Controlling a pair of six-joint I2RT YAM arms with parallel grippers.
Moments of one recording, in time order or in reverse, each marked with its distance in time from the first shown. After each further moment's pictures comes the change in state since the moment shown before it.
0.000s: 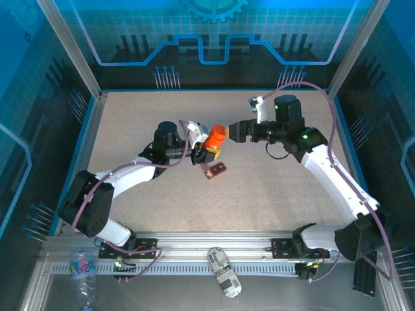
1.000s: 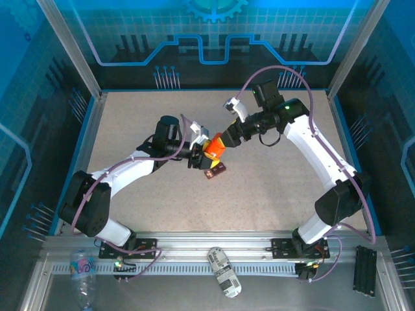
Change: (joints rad) left arm 0.016 0.000 0.100 -0.294 0.275 0.034; right arm 0.052 0.326 0.402 -0.512 -0.129 -0.525
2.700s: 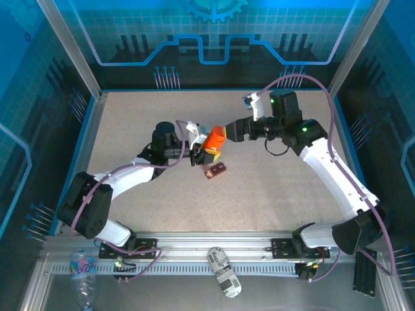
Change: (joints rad) left arm -0.015 -0.021 -0.122 0.343 -0.187 -0.059; right arm -0.021 -0.246 -0.206 0.312 0.156 0.416
